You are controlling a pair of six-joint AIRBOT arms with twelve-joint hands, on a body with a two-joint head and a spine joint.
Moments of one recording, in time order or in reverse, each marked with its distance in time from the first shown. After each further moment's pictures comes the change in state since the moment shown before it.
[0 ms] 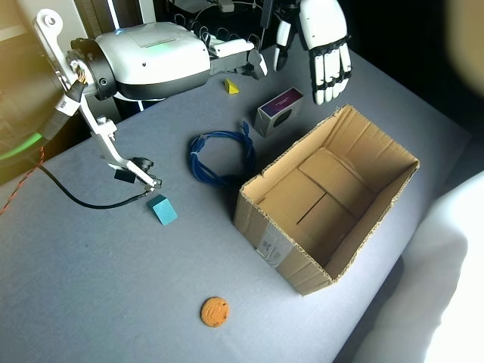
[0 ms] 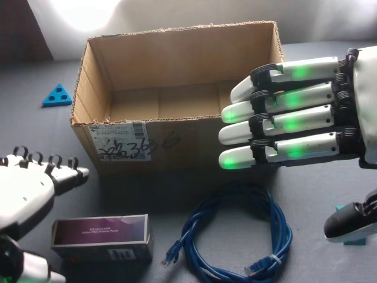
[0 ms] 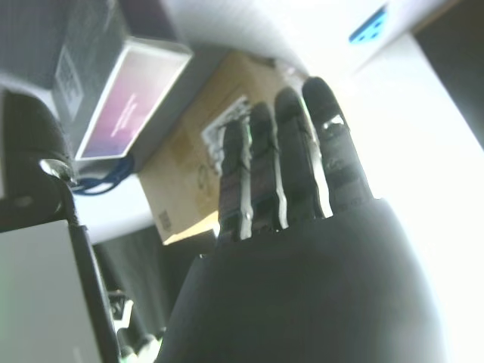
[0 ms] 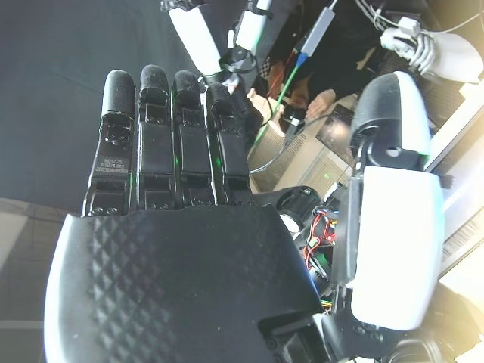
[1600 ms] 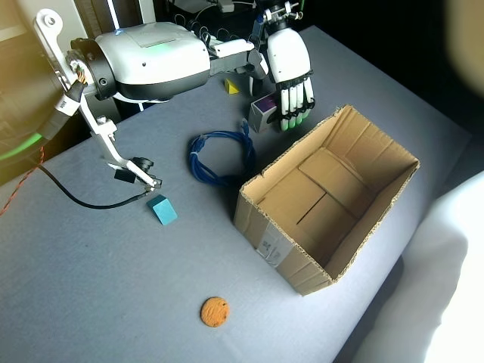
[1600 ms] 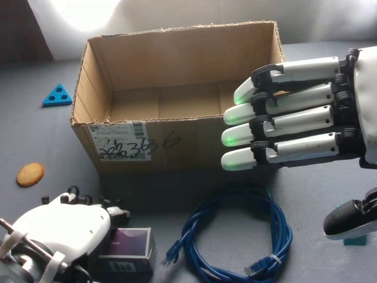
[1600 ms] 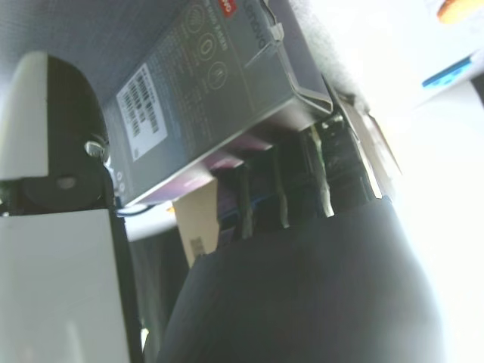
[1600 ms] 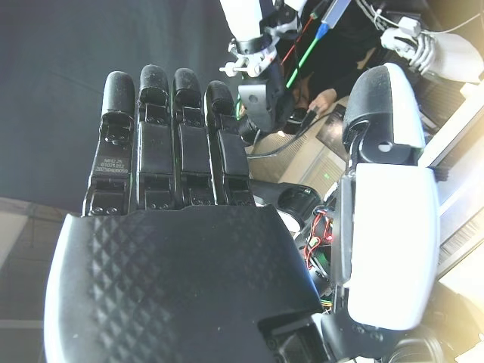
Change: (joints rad) left arm 0.051 -0.334 0.074 -0.049 -0.214 -0.011; right arm 0.000 0.001 0.000 0.000 0.000 0.000
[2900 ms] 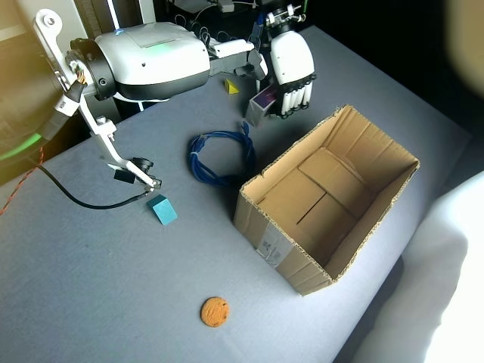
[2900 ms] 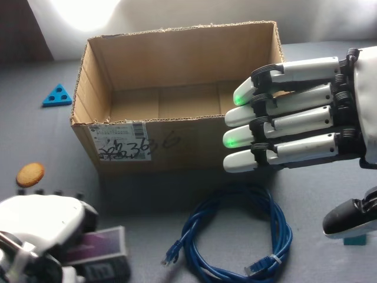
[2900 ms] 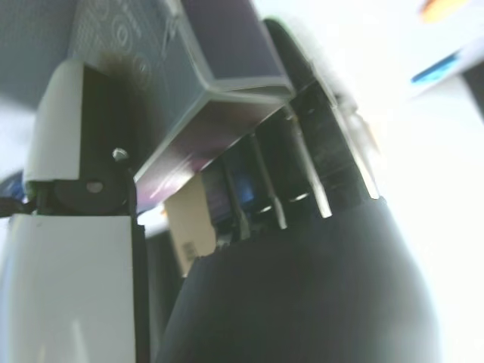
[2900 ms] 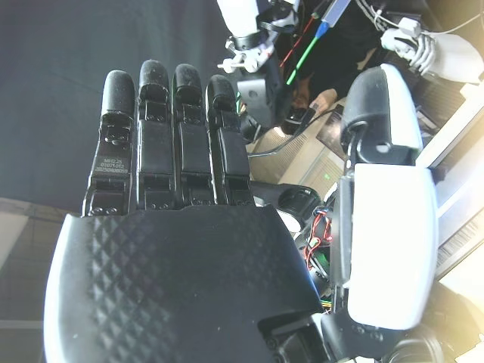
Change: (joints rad) left arm 0.064 0.063 0.038 0.071 -0.001 -0.084; right arm 0.000 0.000 0.000 0.000 0.000 0.000
